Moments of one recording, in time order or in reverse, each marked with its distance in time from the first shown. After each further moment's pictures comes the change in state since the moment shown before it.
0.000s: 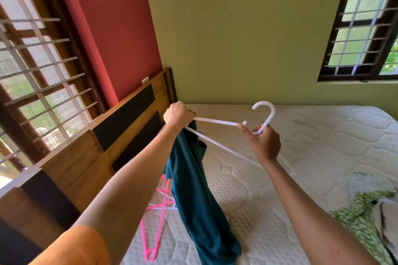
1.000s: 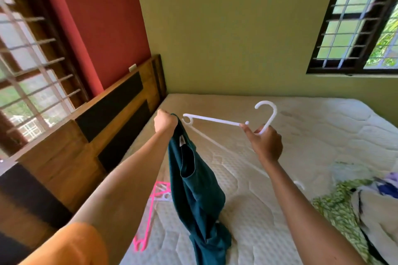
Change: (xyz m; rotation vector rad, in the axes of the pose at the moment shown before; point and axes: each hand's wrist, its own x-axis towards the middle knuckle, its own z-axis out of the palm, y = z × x) left_hand 0.000 -0.034 0.049 -0.549 0.031 -0.369; right_hand -0.002 0.023 -0.006 -0.169 -0.011 0.157
